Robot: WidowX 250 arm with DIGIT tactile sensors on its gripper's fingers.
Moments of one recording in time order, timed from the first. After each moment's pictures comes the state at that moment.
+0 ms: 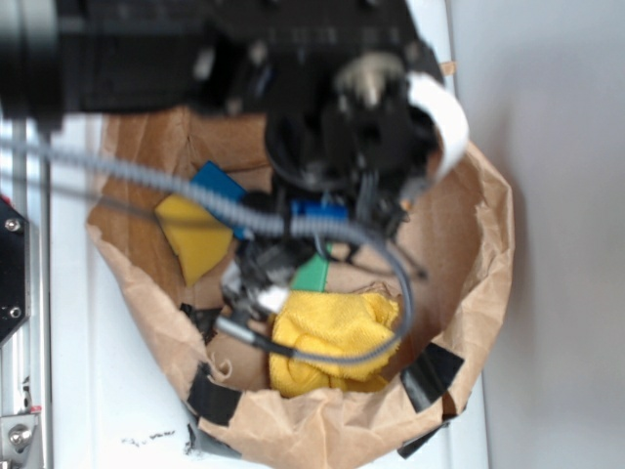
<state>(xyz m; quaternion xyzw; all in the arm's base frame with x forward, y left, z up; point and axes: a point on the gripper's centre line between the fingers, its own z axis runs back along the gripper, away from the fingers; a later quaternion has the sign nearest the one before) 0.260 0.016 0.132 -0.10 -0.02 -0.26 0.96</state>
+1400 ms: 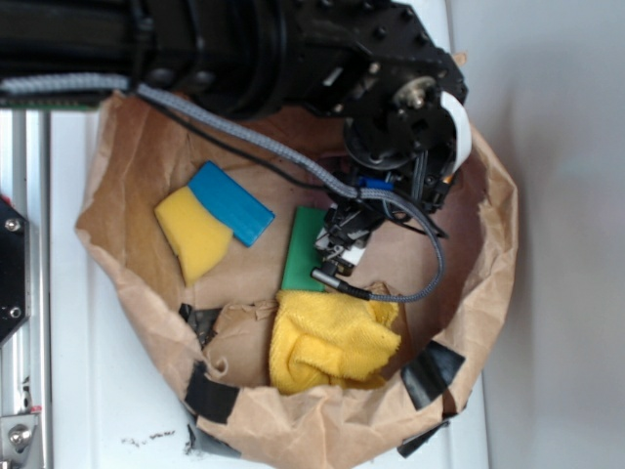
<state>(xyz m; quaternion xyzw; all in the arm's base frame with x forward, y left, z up) 0.317 0.036 0.044 -0.07 -0.09 -0.27 0.96</state>
